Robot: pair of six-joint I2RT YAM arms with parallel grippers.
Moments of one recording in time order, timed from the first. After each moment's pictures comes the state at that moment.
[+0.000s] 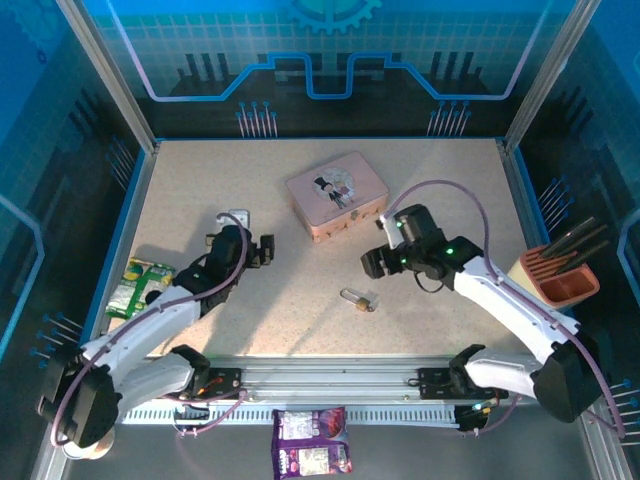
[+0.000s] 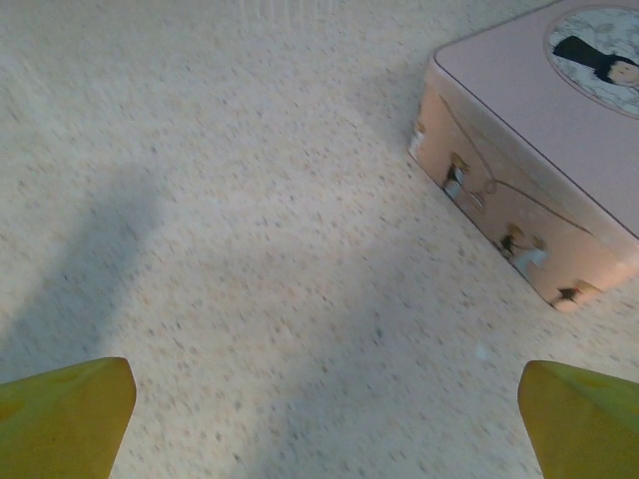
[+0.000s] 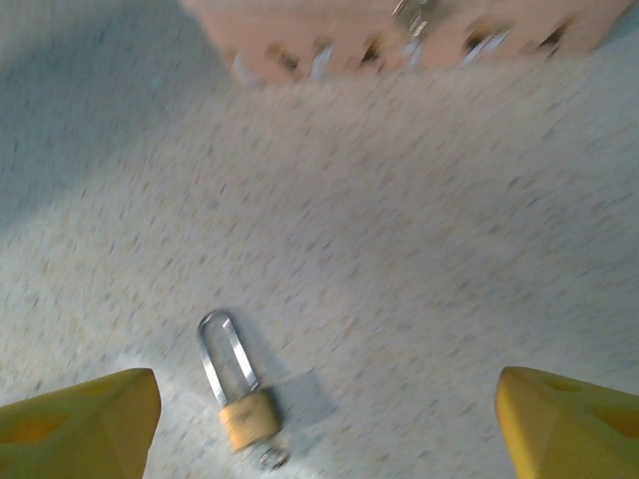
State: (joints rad) left arm -0.48 1.05 0.60 -0.17 -0.45 -0.29; right arm 0.52 1.16 0.90 -0.63 -0.04 0.12
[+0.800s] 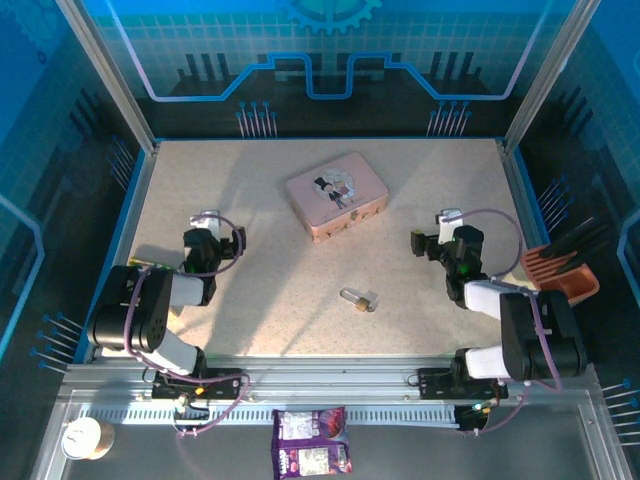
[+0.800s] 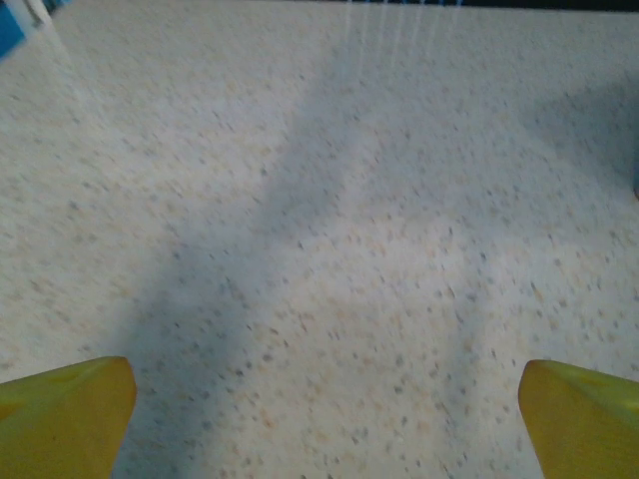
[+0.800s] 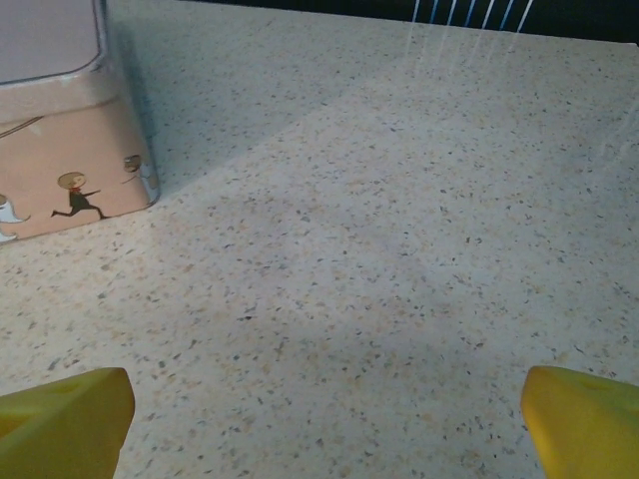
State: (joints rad) left arm -0.01 1.55 0.35 0.77 -0.09 -0.08; right arm 0.02 1.39 0.35 0.61 -0.03 -0.06
